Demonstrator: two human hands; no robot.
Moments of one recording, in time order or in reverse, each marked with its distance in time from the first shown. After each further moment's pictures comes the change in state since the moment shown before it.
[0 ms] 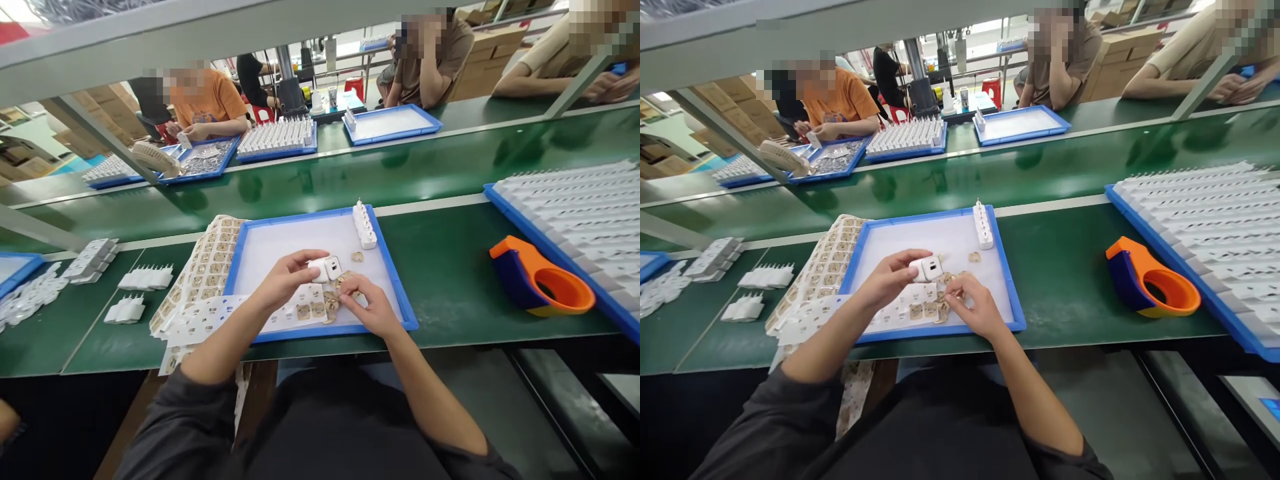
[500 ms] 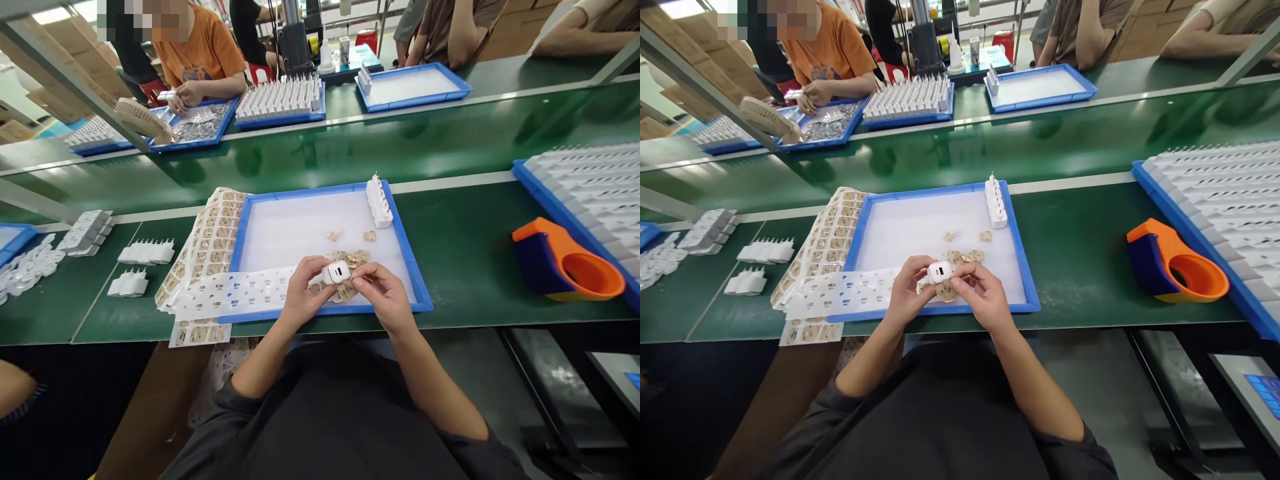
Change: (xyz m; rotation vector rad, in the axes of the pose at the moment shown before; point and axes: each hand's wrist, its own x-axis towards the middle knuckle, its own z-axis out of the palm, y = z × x) left_hand -0.045 -0.077 0.017 0.365 0.270 0.354; right_hand -0.004 -0.024 0.027 0.286 0.184 0.277
